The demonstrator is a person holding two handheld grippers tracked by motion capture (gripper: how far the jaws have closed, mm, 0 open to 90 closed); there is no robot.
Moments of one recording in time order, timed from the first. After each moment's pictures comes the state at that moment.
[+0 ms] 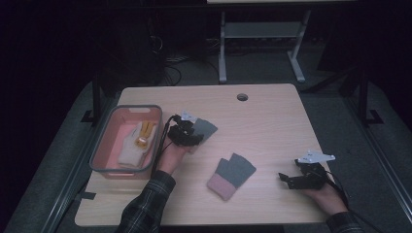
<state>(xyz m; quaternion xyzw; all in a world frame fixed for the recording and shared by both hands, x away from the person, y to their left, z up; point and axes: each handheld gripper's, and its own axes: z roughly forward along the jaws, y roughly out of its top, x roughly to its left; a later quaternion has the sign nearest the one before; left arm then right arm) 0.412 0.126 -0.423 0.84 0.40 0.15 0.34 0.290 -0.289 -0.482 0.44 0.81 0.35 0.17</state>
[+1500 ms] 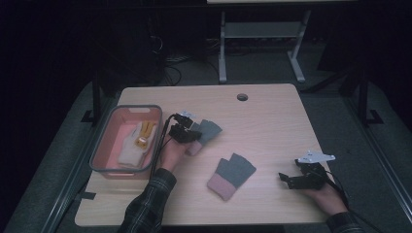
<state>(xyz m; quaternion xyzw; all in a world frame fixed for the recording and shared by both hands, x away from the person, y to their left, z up) 0.421 0.128 -0.429 0.83 0.41 0.08 0.35 0.290 -0.289 -0.483 0.43 0.81 0.35 0.17</state>
